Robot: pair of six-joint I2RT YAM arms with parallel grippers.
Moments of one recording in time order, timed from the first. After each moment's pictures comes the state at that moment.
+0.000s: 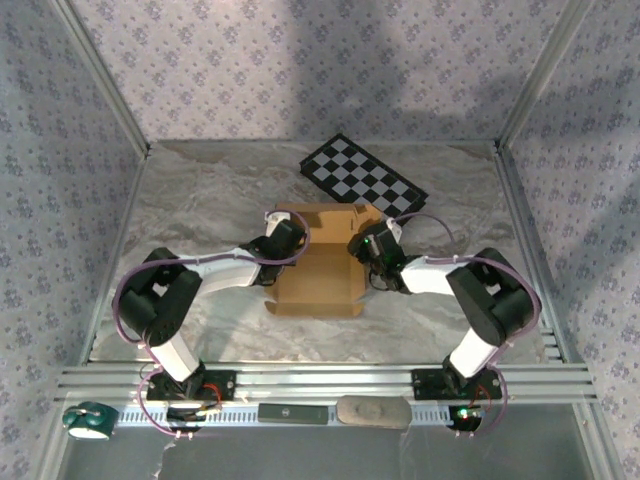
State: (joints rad) left arm -0.73 1.67 0.85 -0.08 -0.51 -0.49; right arm 0.58 1.66 0.66 0.27 0.17 1.00
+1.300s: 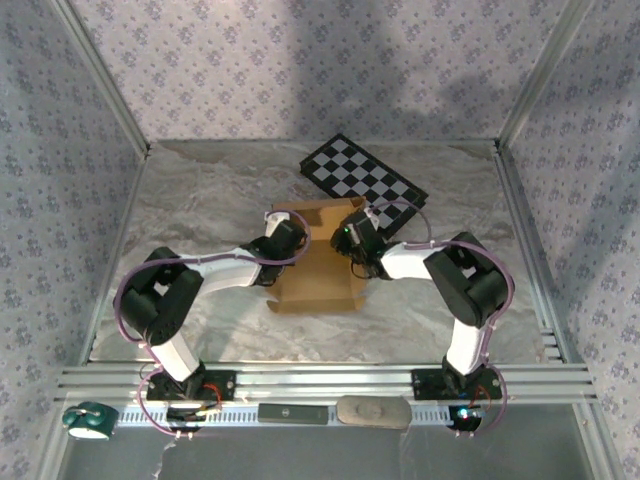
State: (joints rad) left arm -0.73 1.68 0.85 -0.08 -0.54 -0.48; right arm 0.64 1.82 0.86 0.23 0.12 0.97
